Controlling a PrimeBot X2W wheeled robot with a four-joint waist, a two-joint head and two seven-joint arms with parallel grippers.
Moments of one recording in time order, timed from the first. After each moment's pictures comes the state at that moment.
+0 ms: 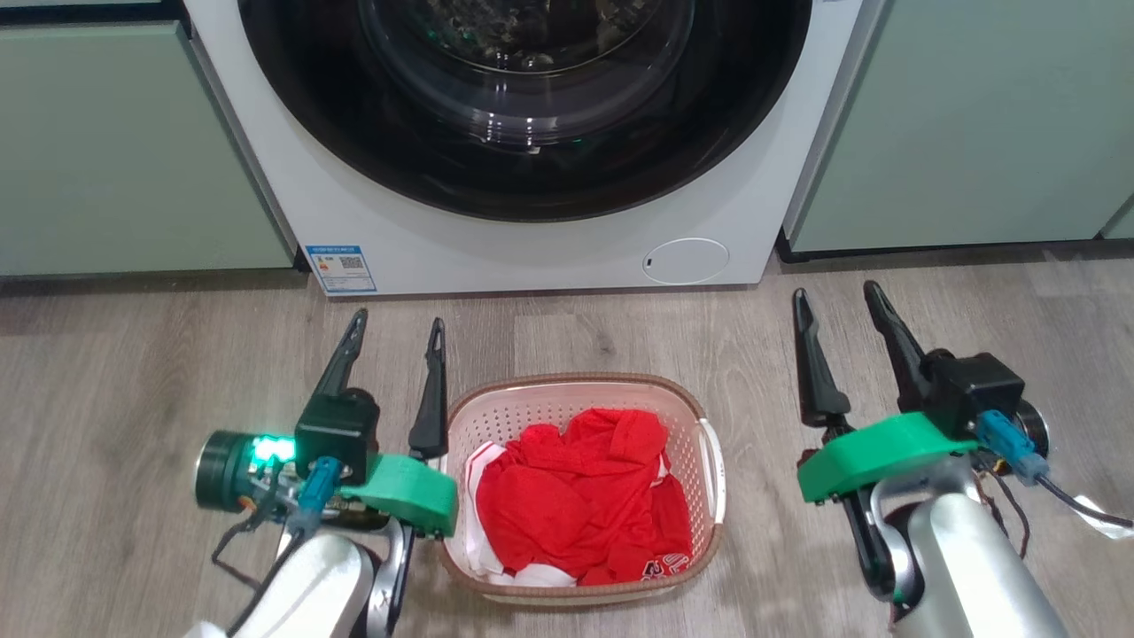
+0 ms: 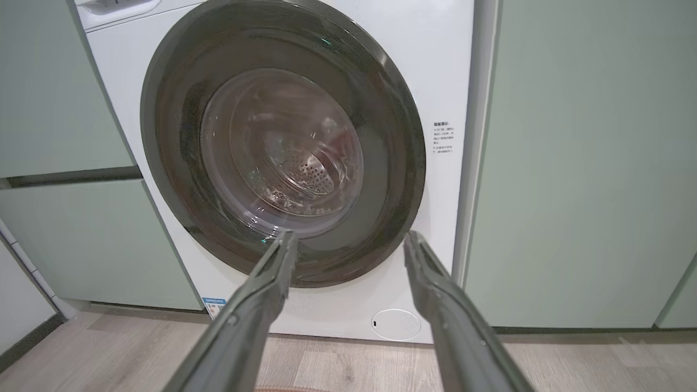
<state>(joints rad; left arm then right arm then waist) -0.19 0.24 -0.56 0.10 -0.29 0.31 -0.21 -0.16 -0.04 0.16 0.14 0.25 0.12 -0.21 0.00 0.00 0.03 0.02</state>
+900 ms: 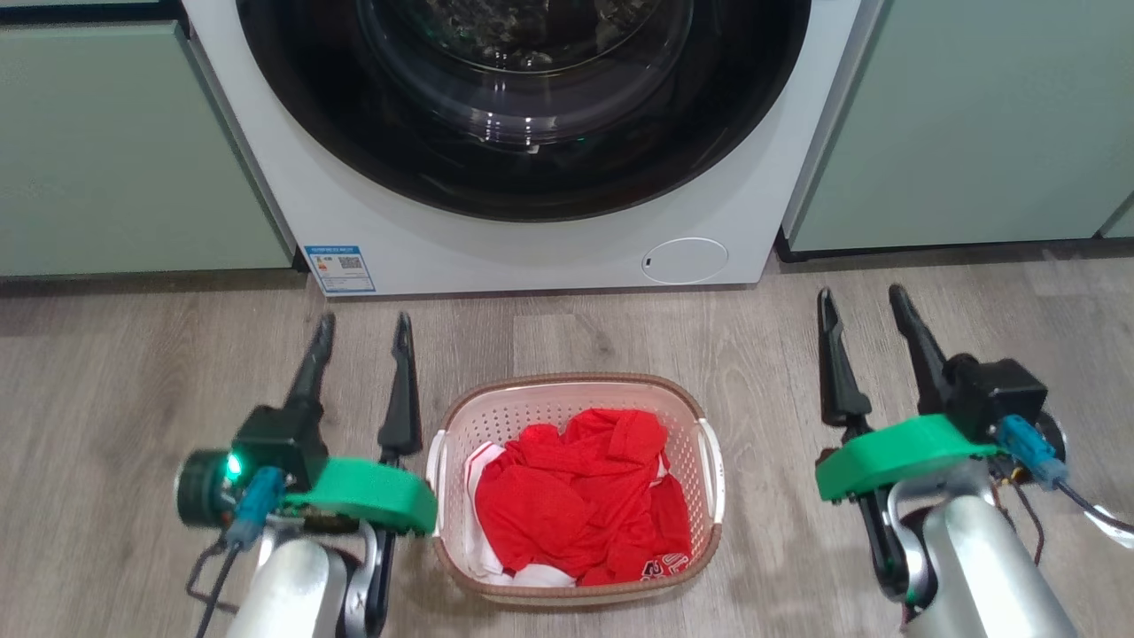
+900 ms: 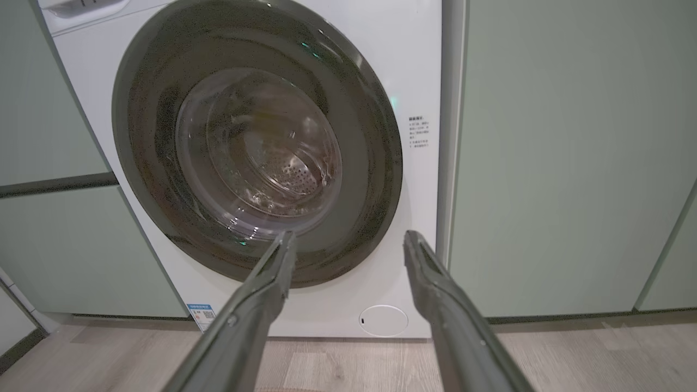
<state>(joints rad) -0.10 0.06 -0.28 0.11 -0.21 0.09 -0.26 -0.17 -0.04 0.13 0.17 0.25 0.12 -0.25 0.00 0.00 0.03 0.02</state>
